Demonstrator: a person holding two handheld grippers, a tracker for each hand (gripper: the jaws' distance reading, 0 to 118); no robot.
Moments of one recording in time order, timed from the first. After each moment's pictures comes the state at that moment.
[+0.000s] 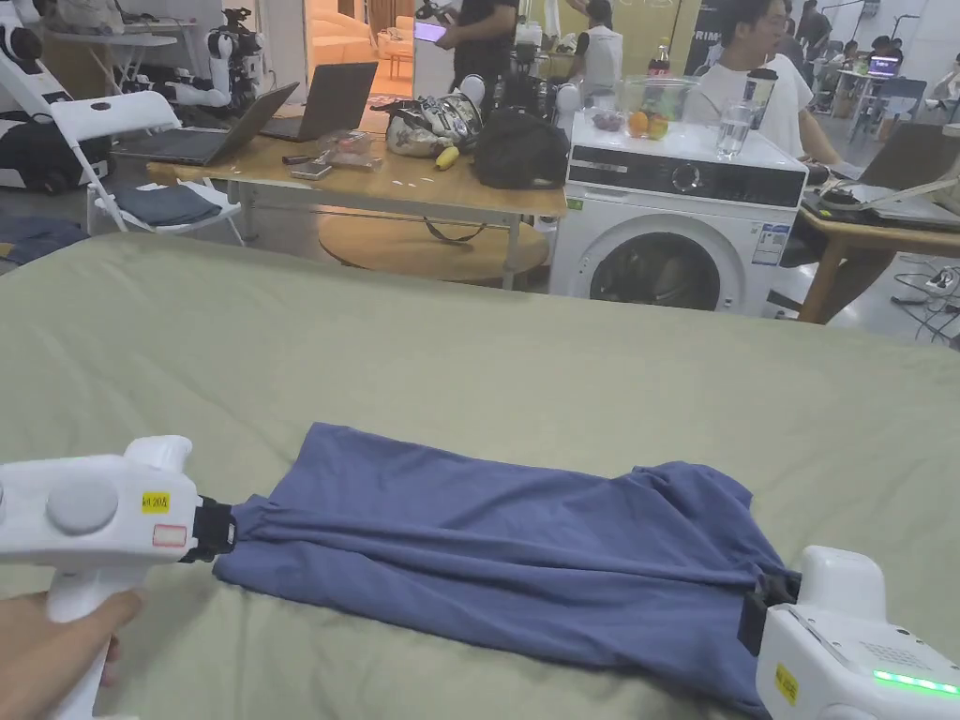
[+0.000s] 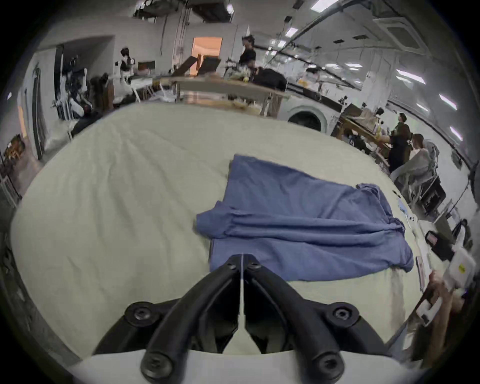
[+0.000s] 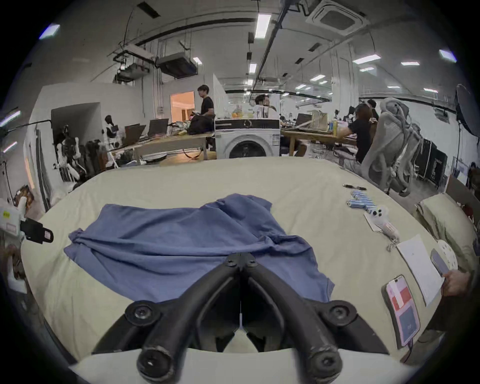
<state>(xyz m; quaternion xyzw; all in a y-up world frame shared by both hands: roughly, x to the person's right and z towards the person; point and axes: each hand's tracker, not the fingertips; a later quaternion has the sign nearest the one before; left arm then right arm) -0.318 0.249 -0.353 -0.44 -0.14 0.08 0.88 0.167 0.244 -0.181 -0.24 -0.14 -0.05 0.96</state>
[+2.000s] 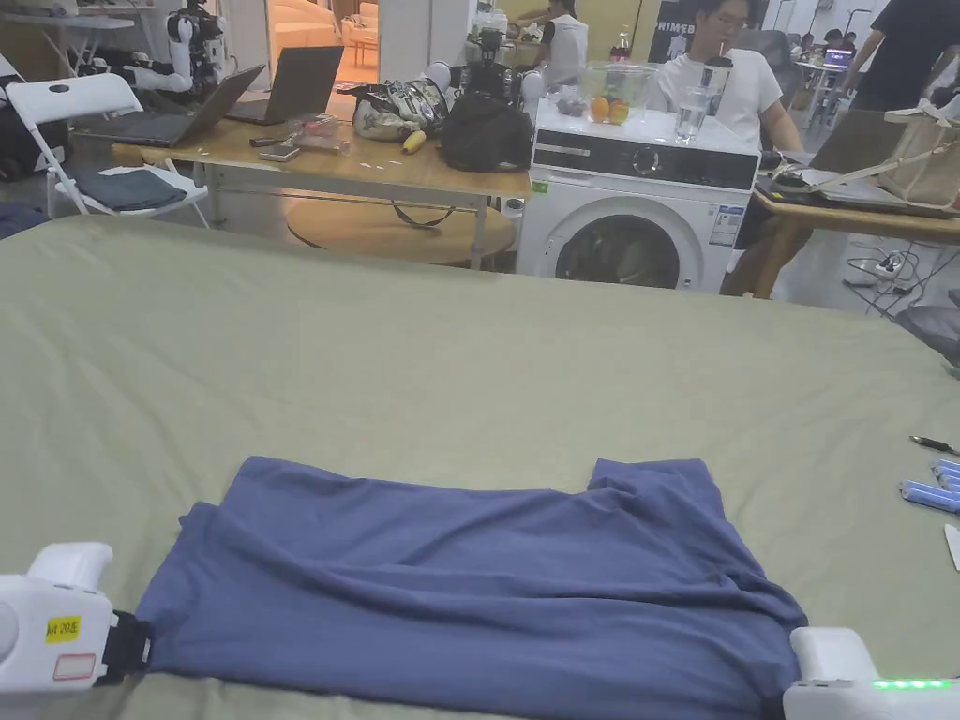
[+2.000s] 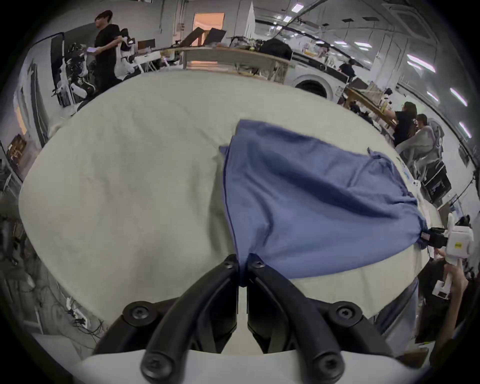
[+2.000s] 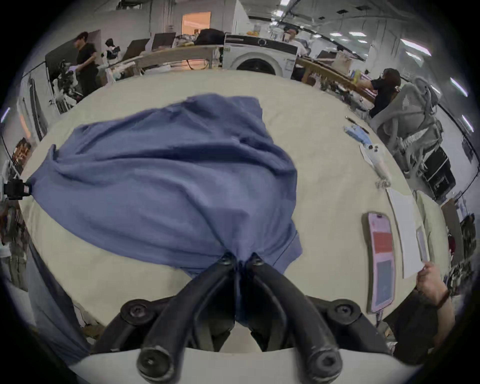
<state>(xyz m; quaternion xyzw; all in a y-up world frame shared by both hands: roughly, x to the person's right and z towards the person) -0.339 0.201 -0.226 -0.48 -0.12 0.04 0.87 0.216 0.185 -0.115 -0.48 -0.11 0.00 0.87</state>
